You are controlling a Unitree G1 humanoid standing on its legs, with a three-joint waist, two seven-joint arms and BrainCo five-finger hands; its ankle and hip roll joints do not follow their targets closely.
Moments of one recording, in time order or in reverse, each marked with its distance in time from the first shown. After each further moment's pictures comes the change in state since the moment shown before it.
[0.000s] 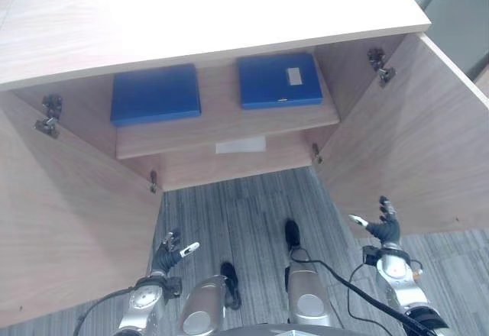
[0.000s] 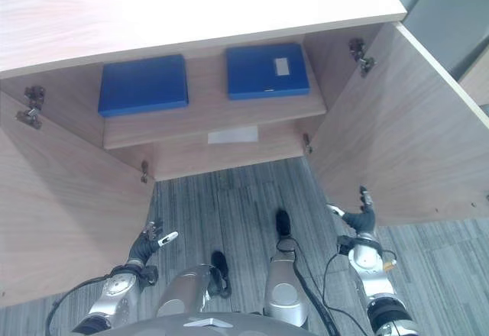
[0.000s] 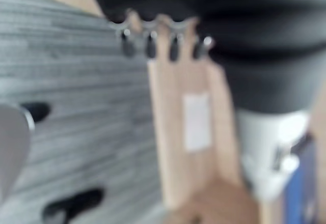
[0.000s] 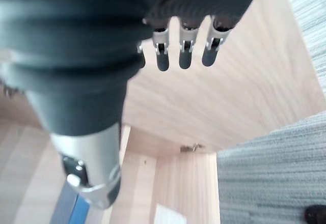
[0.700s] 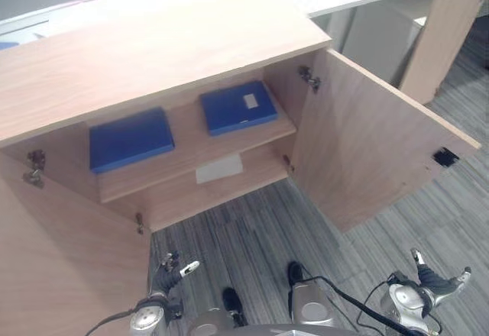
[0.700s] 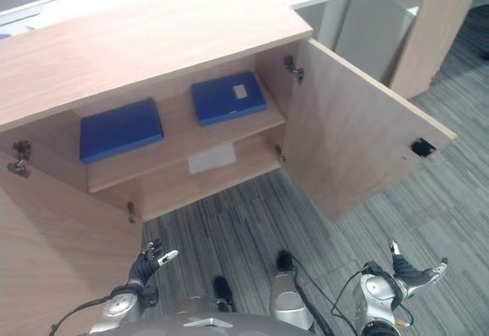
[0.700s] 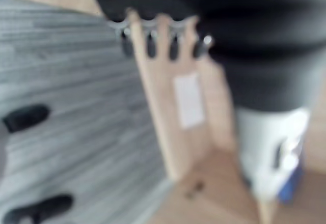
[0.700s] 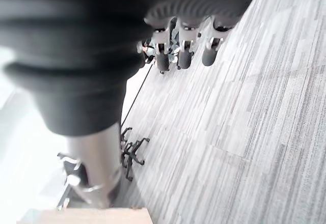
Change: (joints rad) left arm 0.077 -0.032 -0.012 0.022 -0.020 0.007 0.039; right arm 0.037 0.124 -0.205 0.184 0.176 -0.163 -0.531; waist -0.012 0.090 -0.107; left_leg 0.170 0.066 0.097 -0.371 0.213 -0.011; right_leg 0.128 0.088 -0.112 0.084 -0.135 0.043
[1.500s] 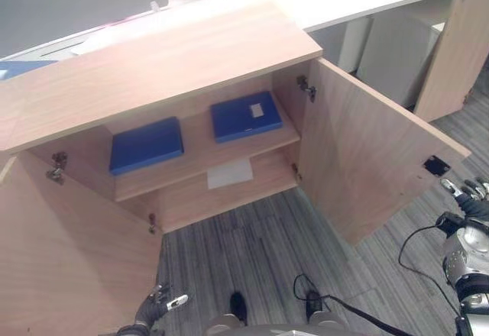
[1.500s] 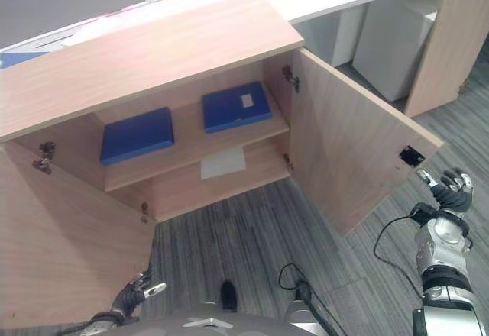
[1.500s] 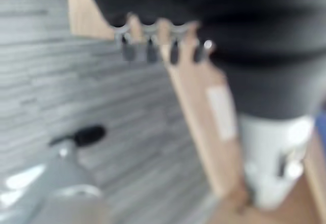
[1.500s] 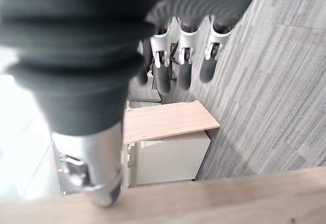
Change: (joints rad) left arm 0.120 0.071 0.074 0.044 0.128 0.107 -0.139; right arm -0.268 -0.392 -0.029 0.030 0.213 0.215 0.684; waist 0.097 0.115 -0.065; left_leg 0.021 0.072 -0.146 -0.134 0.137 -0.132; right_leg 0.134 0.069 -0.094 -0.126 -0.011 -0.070
